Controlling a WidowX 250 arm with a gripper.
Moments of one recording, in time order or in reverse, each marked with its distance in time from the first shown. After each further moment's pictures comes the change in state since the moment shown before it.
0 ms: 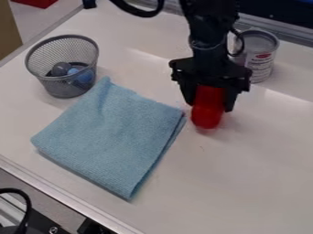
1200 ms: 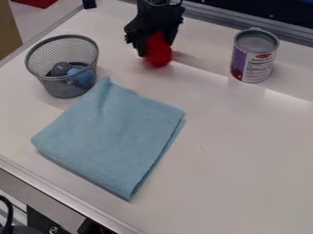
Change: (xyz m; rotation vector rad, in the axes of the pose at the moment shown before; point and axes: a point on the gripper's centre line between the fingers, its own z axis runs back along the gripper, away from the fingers) arm 0.102 0.125 -0.009 0.266 -0.251 0.840
